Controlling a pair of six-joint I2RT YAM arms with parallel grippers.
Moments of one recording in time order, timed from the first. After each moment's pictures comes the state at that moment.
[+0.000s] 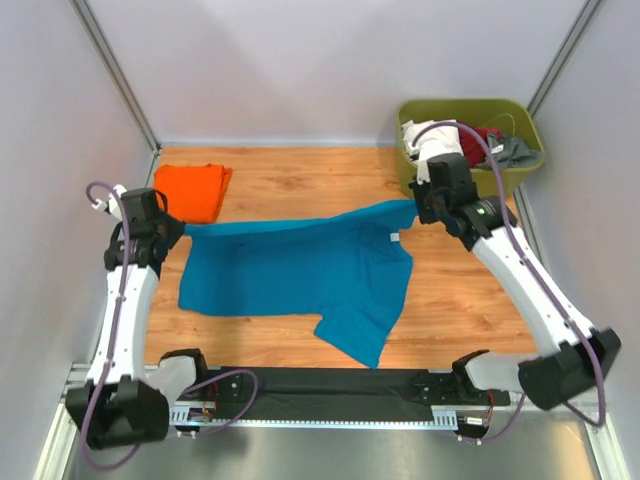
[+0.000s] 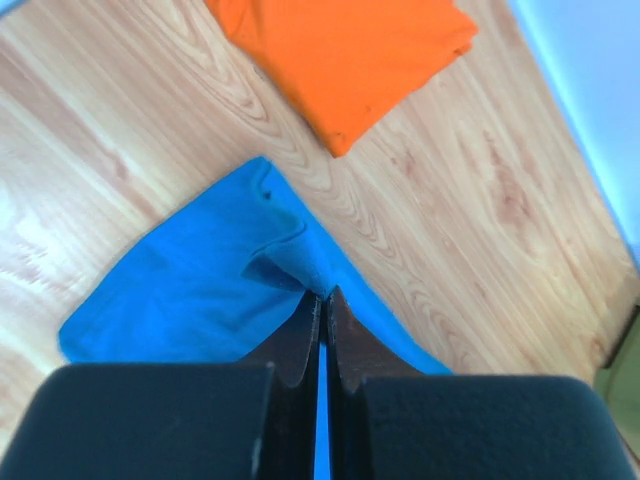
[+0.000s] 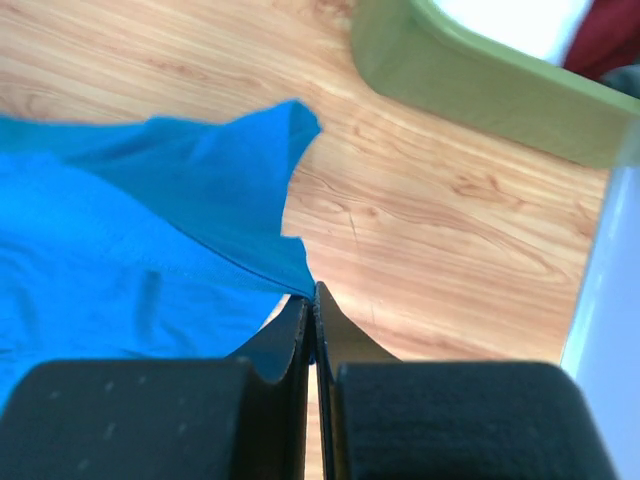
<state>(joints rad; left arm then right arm) 0.14 1.07 0.99 -0.59 -0.17 -0.79 0.40 1.33 1.35 -0.73 0.21 -0.06</state>
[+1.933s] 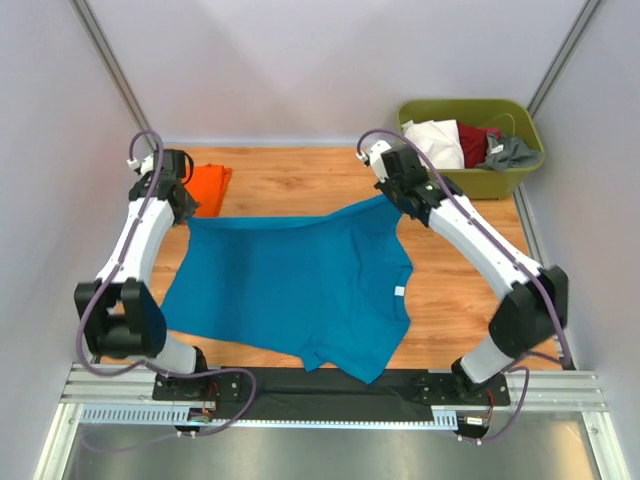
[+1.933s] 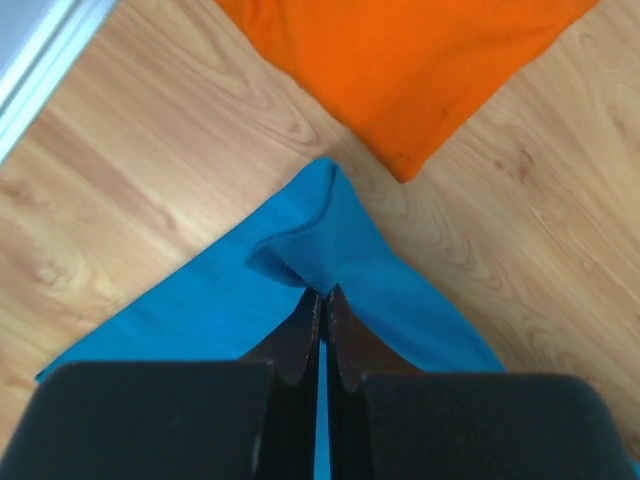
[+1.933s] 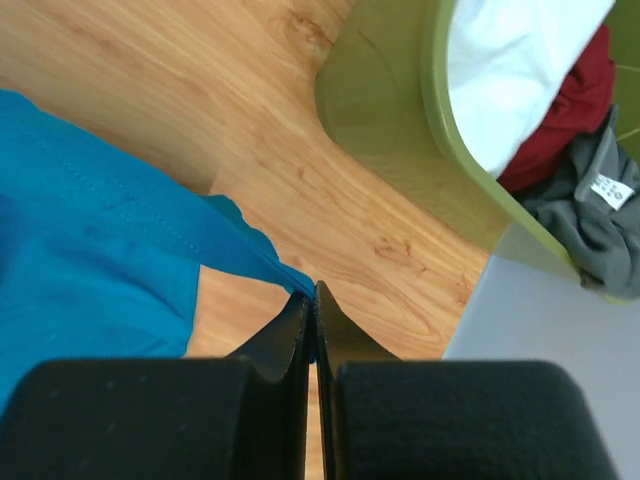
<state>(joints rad) 0.03 1.47 1.31 -0.77 -0.35 -0.59 0.49 1.55 1.45 -0.67 0.38 -0.38</state>
